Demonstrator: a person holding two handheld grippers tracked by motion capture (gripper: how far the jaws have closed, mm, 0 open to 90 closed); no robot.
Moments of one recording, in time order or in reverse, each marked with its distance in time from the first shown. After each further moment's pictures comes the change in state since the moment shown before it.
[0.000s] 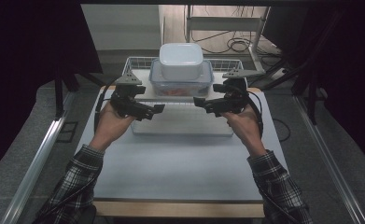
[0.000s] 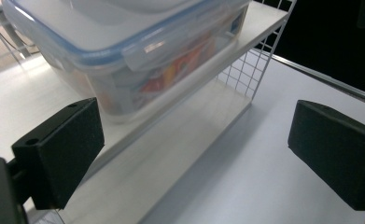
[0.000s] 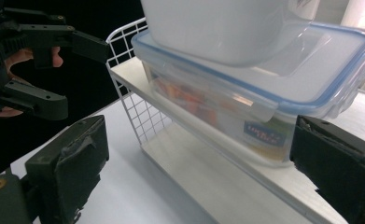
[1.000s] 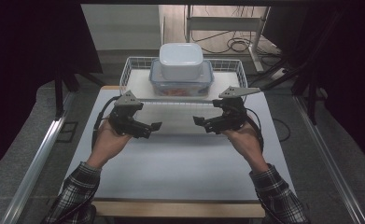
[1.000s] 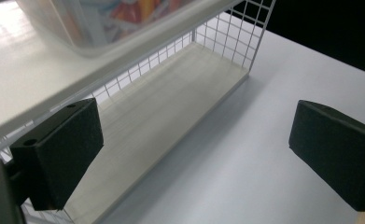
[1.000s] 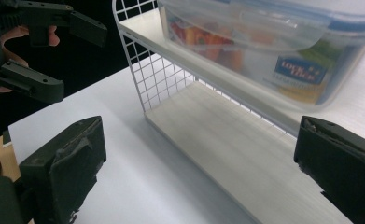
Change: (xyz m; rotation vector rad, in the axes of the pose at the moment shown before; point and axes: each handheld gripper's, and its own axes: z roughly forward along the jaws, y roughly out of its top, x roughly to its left) left arm -0.017 -0.045 0.001 0.032 0.009 0.019; right arm 0.015 -0.039 -0.002 0.063 -0.002 -0.059
